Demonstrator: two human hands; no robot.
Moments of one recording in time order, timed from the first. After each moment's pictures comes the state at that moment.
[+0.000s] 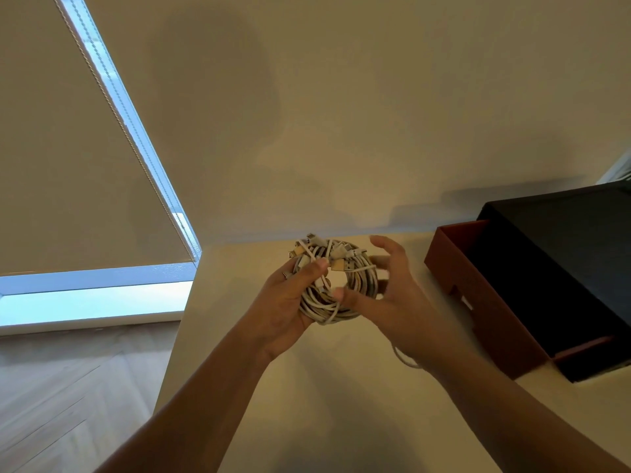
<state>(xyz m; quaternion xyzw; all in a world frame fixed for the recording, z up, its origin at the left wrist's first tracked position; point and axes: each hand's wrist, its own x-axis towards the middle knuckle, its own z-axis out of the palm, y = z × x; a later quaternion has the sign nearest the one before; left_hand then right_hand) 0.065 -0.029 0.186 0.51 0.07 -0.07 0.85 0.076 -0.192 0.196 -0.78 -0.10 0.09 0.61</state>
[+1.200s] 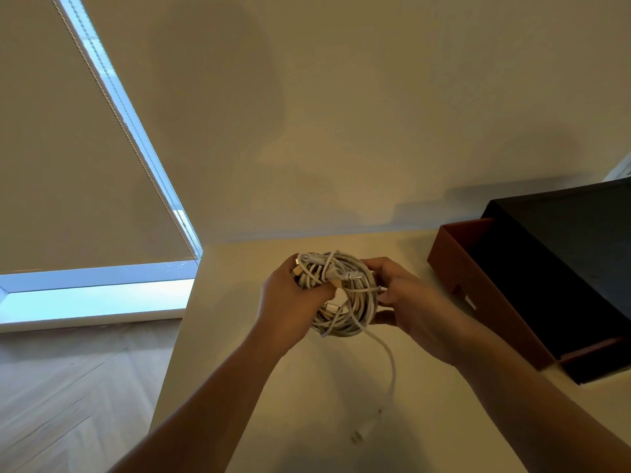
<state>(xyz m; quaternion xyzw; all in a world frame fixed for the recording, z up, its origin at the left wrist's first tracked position) 0.070 -0.038 0.180 0.77 0.14 0.06 0.62 0.101 -0.217 0.187 -0.67 -0.12 0.30 0.67</state>
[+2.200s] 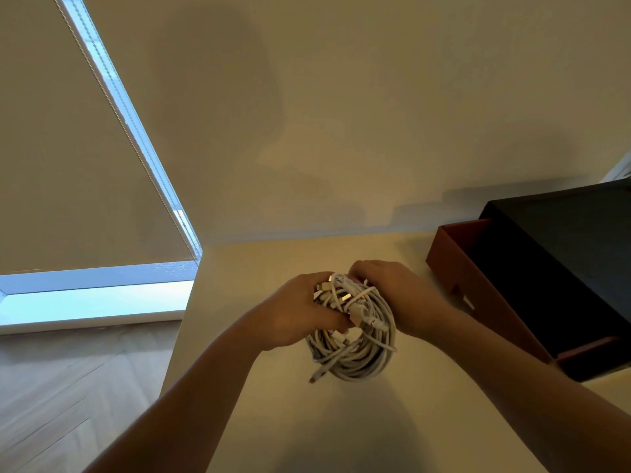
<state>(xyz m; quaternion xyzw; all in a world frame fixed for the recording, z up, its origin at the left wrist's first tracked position) 0.068 -0.025 0.196 0.81 -0.08 -0.16 0.56 0.130 -0.212 0.169 -0.91 -0.37 0.00 0.21</state>
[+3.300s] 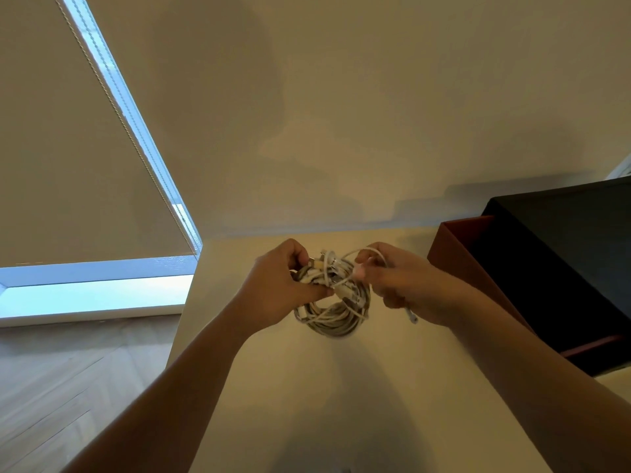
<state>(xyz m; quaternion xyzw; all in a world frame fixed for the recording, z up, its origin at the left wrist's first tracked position) 0.088 -0.001 0.173 0.84 0.02 0.02 0.55 0.134 -0.217 0.190 -0.71 -0.14 0.30 0.62</state>
